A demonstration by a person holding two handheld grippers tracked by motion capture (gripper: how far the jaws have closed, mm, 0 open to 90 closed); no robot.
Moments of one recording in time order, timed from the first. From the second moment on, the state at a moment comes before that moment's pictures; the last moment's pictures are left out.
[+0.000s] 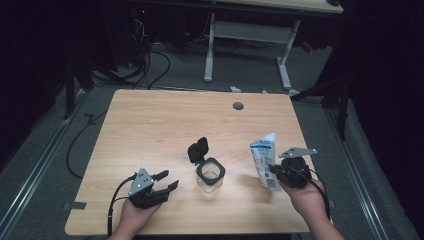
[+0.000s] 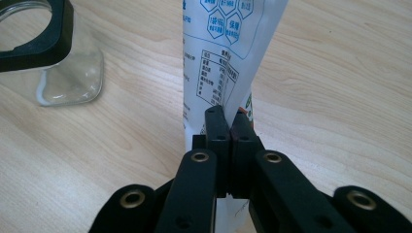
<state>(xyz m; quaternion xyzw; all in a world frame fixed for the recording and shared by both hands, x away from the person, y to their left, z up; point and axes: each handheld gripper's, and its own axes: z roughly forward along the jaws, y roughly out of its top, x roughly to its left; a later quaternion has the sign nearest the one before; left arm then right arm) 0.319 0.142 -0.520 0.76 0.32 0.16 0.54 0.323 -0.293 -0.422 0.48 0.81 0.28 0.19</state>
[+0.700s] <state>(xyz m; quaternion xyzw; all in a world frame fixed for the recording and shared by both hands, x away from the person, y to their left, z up) 0.316 0.134 -0.523 0.76 0.32 0.18 0.54 0.330 -0.276 -0.413 0.45 0.86 0.20 0.14</state>
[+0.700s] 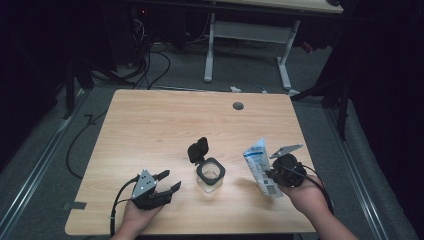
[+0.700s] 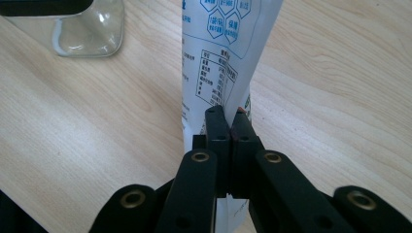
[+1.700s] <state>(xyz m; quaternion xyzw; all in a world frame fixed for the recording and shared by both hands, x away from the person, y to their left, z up) 0.315 0.138 -0.523 0.76 0.32 0.18 0.54 0.343 -0.258 -0.402 0.43 0.89 0.11 0.08</state>
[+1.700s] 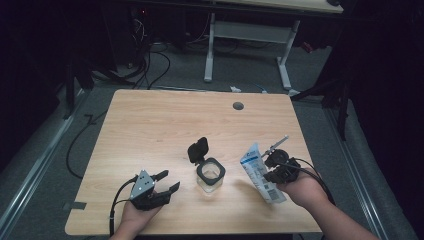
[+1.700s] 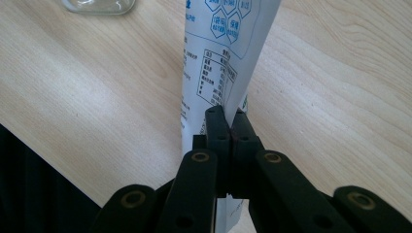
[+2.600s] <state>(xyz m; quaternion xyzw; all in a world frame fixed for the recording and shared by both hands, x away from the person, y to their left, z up) 0.308 0.128 -0.523 0.77 0.30 0.18 0.54 0.345 -0.258 -0.399 0.43 0.90 0.08 0.07</state>
